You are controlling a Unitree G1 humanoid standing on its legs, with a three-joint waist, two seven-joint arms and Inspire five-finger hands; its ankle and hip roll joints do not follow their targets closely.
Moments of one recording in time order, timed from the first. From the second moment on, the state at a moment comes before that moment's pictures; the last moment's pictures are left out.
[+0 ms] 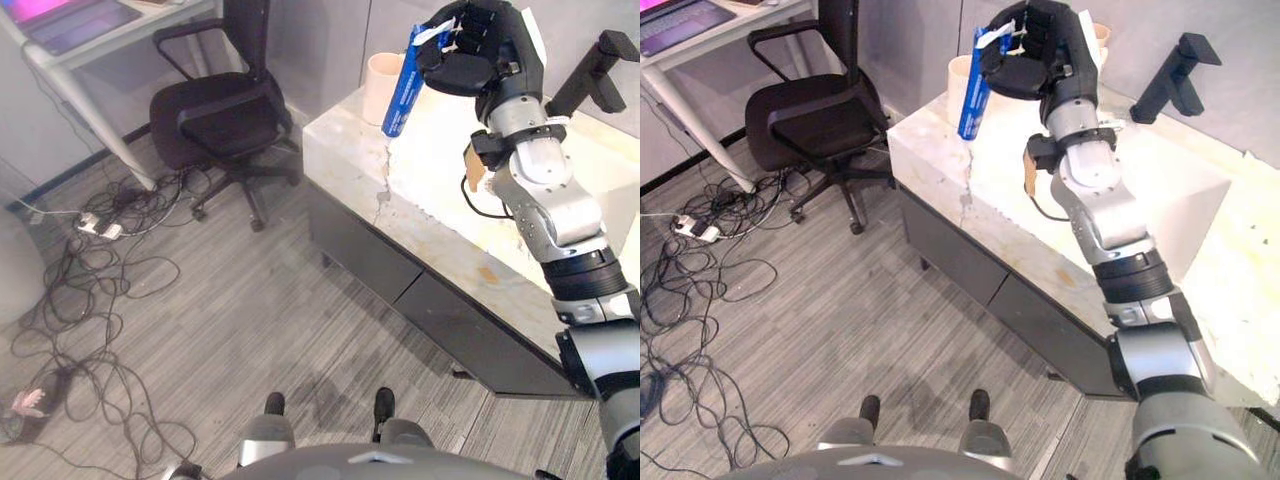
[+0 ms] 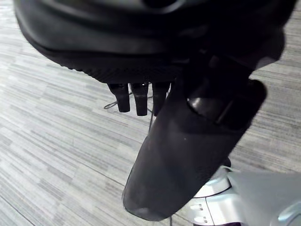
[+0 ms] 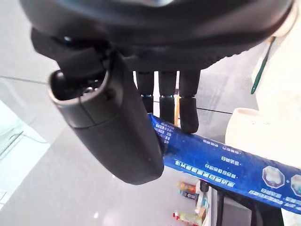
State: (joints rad) left arm 0.16 0.25 -0.18 1.14 0.09 0.19 0.20; right arm -0.84 -0.68 0.25 0.11 0.56 0.13 -0.26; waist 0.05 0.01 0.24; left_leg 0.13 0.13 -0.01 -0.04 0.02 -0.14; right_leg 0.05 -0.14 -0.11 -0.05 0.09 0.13
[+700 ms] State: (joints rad) left arm -0.04 0.32 -0.24 1.21 0.00 0.26 0.15; right arm -0.81 -0.64 0.25 0.18 0.61 0.10 -0.22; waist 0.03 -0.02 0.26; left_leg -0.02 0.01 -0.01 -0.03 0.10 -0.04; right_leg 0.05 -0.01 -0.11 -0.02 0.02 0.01
